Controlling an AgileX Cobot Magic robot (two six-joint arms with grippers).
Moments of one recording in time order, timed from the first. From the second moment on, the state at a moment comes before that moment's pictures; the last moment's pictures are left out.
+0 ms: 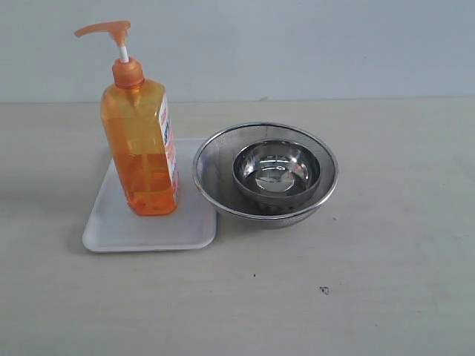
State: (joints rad) left arm 0.07 0.00 0.00 0.39 -0.01 -0.35; right arm 0.02 0.01 0.00 0.10 0.34 -0.05
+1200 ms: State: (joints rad) left arm 0.07 0.00 0.00 -0.22 0.29 -0.01; right arm 0.02 0.01 0.00 0.10 0.34 -0.05
